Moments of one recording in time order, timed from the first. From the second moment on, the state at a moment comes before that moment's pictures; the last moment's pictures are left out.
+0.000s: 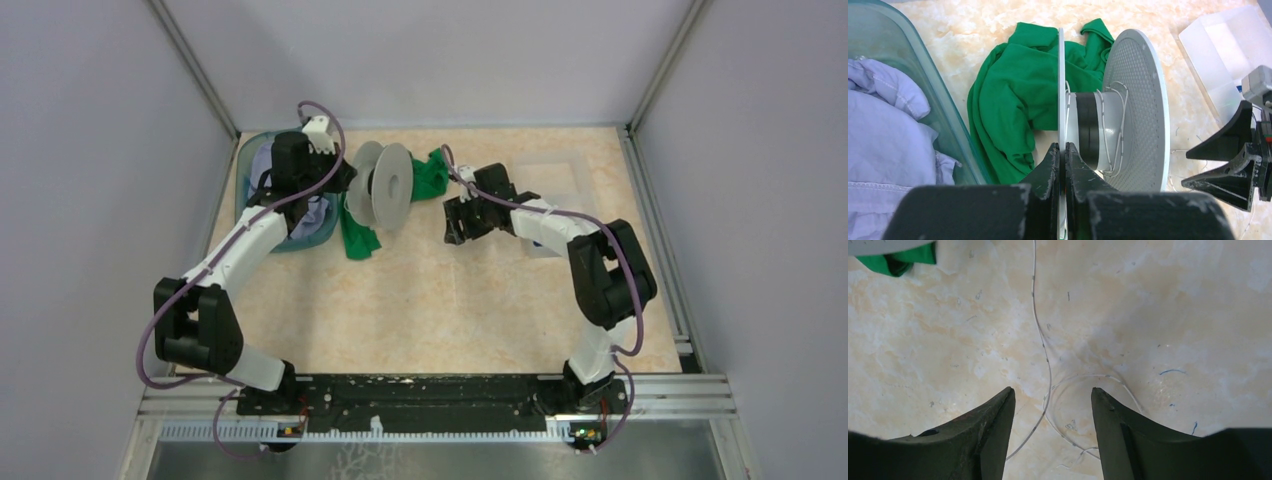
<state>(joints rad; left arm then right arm) -0.24 1.48 1.15 -0.05 0.20 -0.19 0.46 1.78 1.18 -0.26 -0.33 0.05</state>
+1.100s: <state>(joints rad) -0.31 1.52 1.18 -0.01 -0.02 -0.09 0.63 1.66 1.49 -0.68 -0.83 -0.27</state>
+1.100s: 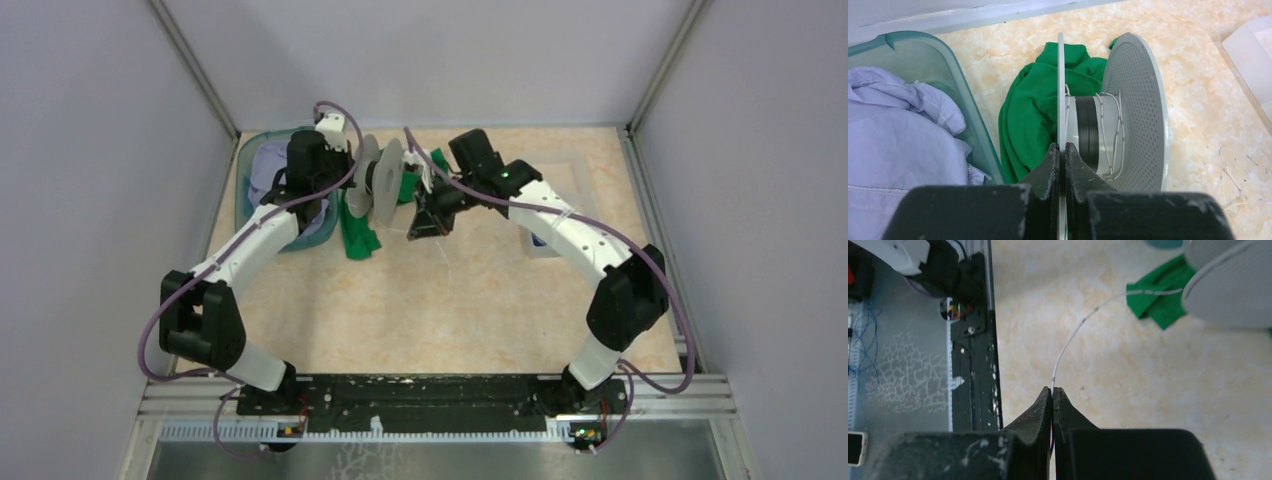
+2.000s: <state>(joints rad) -0.37 1.40 1.15 -0.17 0.30 0.01 0.27 1.98 1.94 -0.56 -0.65 0.00</state>
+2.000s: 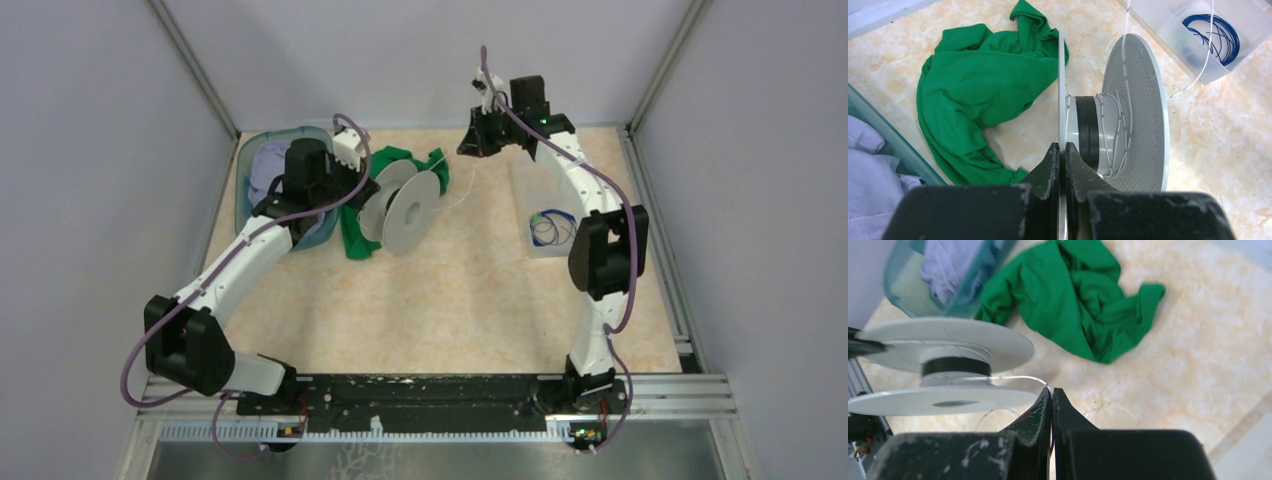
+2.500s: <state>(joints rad) -0.34 1.39 1.23 -0.24 0.31 -0.07 0.29 1.98 1.60 -0.48 -0.59 -0.10</state>
